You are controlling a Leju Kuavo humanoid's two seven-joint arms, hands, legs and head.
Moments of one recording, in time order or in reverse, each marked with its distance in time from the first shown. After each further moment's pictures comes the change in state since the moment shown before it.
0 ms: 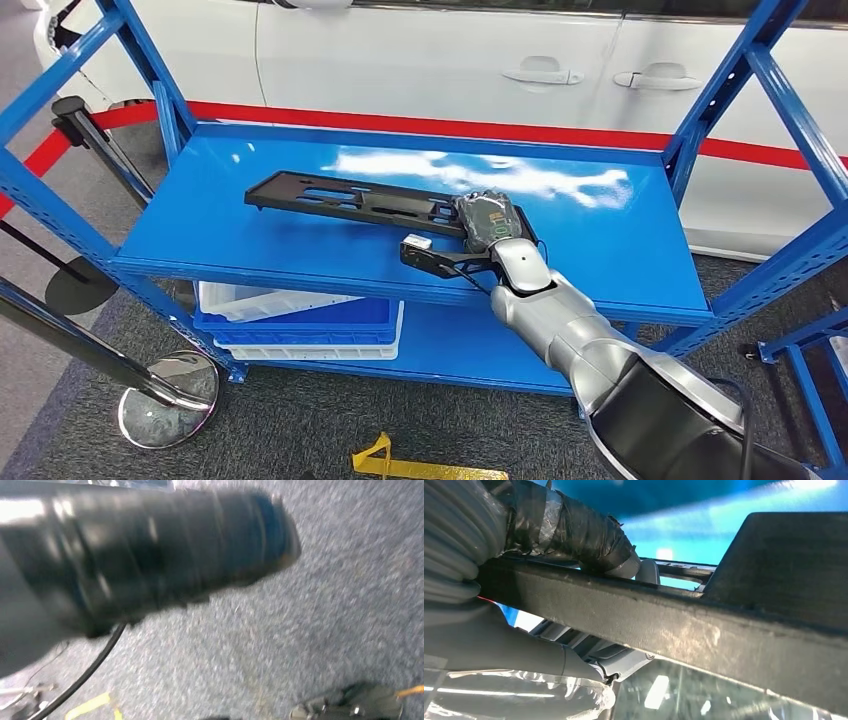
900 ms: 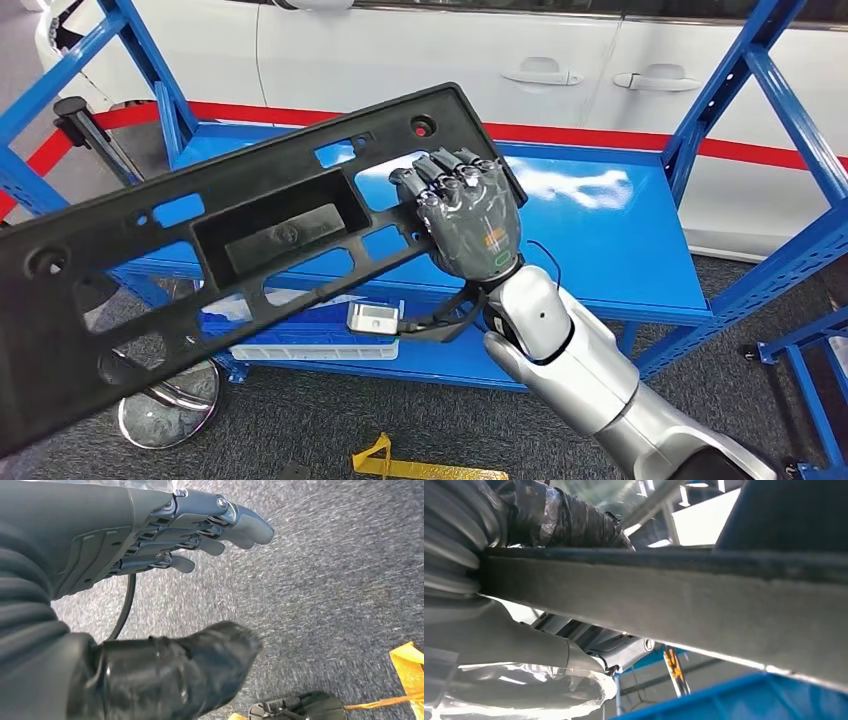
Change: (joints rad) left arm 0.009 -0.010 0.041 0.000 0.201 0.062 -0.150; right arm 0.324 -0.213 -0.187 -1.232 0.541 -0.077 0.082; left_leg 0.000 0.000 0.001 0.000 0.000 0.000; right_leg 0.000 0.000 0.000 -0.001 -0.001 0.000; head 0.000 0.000
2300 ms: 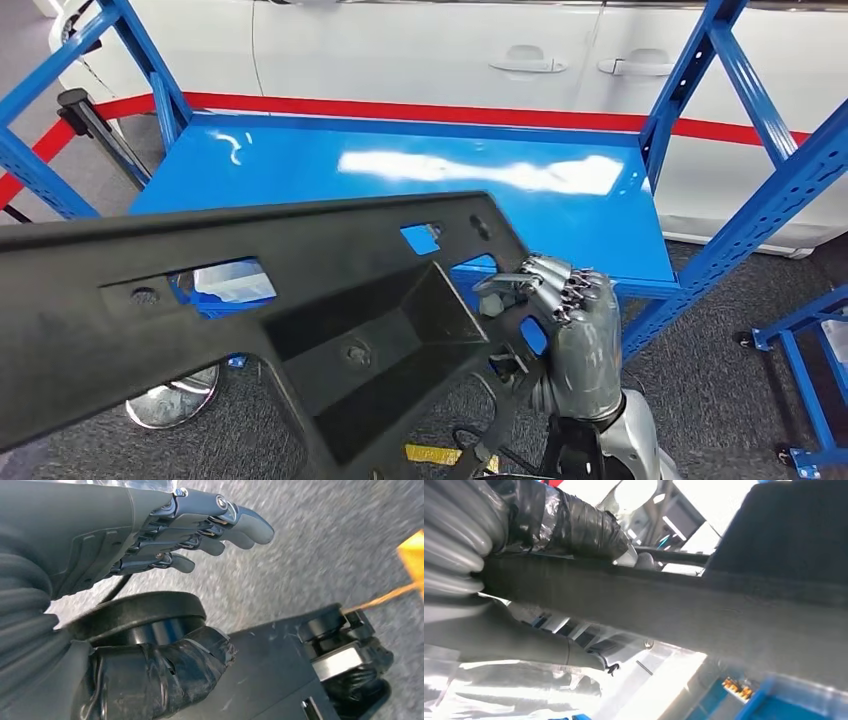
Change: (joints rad) left arm -0.012 -0.099 0.008 0.000 -0.077 -0.102 0.124; right arm 0.422 -0.174 -0.039 -0.602 -0.387 0.034 -0.057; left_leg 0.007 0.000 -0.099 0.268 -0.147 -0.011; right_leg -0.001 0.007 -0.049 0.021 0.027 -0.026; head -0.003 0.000
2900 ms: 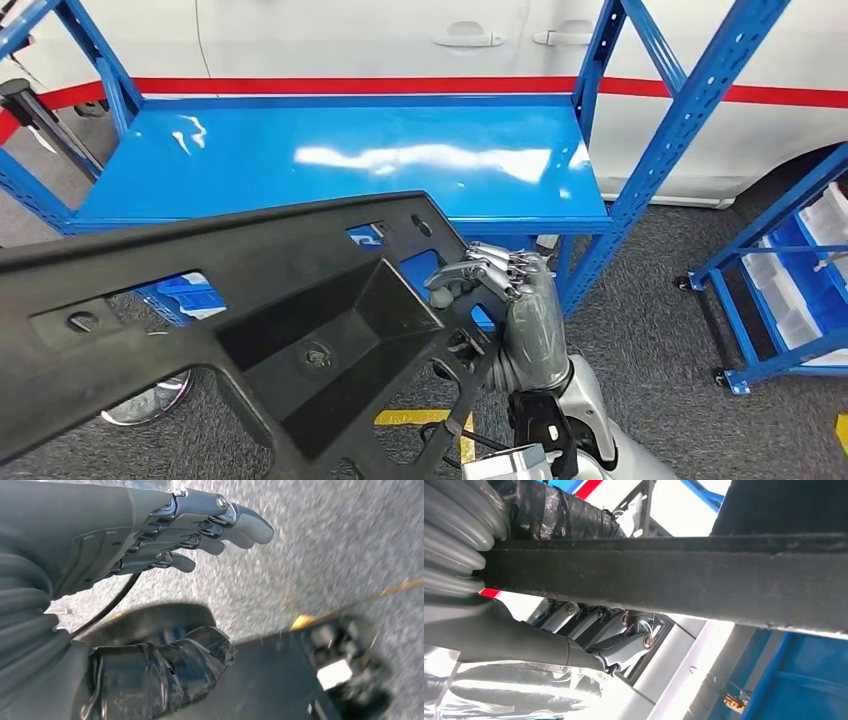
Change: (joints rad) left arm -0.013 -0.018 -0.016 0.000 -0.011 0.000 0.090; right arm -0.001 0.004 -0.007 0.040 -0.241 -0.034 -0.140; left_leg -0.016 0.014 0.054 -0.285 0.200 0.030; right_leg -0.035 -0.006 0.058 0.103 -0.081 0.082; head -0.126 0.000
